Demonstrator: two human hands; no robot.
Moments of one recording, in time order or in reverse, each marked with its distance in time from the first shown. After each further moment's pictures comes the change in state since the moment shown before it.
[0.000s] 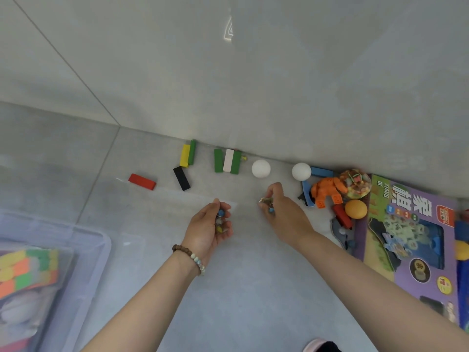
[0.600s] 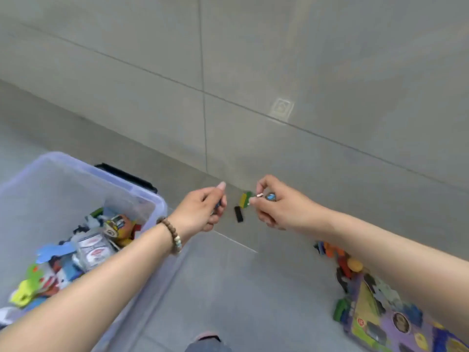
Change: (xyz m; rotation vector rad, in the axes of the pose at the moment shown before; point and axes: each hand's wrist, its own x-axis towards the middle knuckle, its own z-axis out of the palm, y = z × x) left_hand -0.200 0.151 -0.065 0.364 -0.070 0.445; right_hand -0.123 -0.248 -0.130 0.341 -0.277 -0.303
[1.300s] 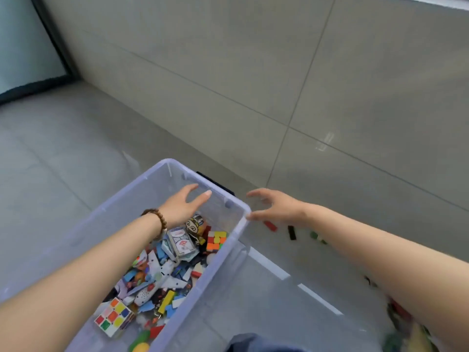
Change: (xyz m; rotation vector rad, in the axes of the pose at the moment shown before) left_hand -0.082 0.008 -0.194 0.545 0.274 -0.079; right_hand 0.060 -0.084 0.106 -0.372 -0.252 0.024
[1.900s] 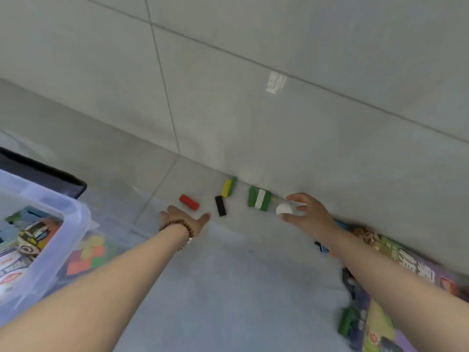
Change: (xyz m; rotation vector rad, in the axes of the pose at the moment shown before) left_hand 0.156 0.015 0.296 0.411 -0.132 -0.442; right_hand 0.010 0.345 -0.029 0.355 0.535 0.387
